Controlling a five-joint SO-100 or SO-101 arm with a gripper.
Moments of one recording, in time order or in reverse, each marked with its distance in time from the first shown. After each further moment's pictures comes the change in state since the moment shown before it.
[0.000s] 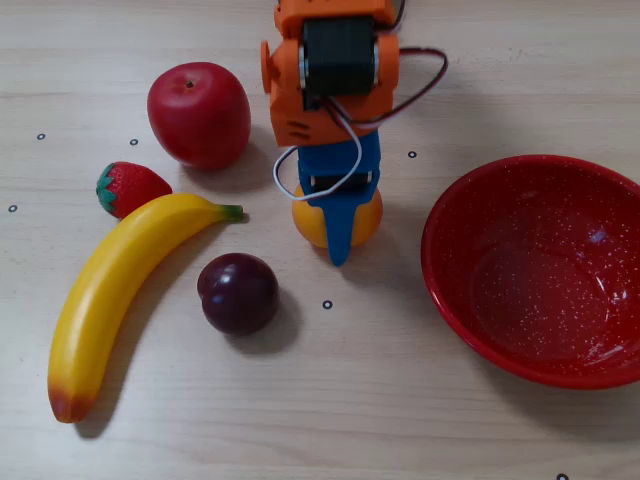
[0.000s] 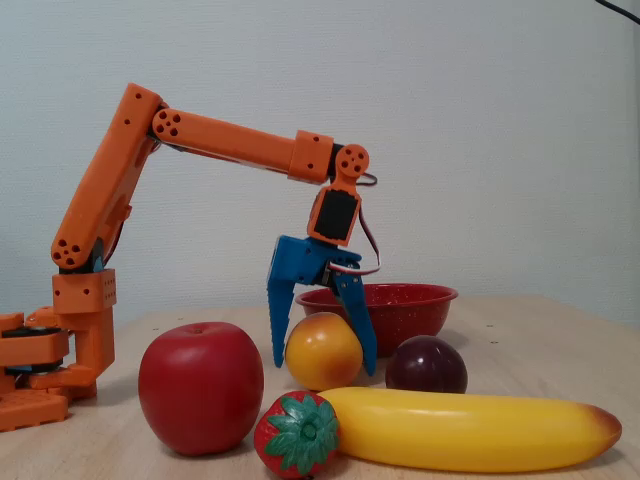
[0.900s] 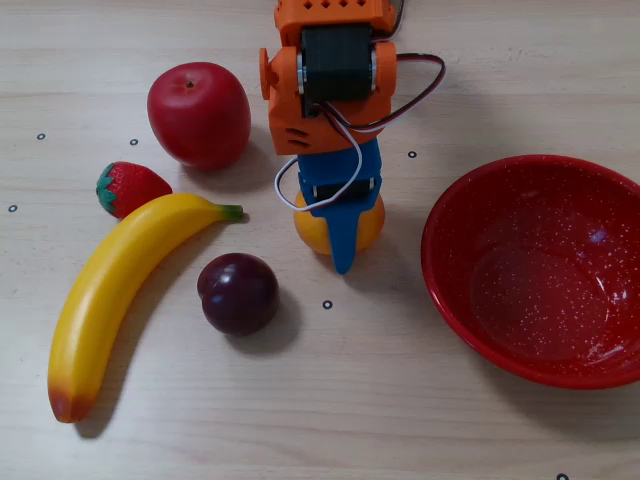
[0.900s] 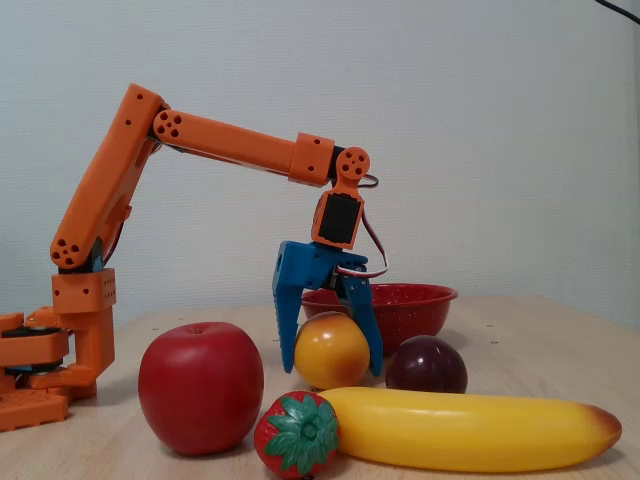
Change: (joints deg) arm -0.1 -1.1 0.1 -3.8 4.7
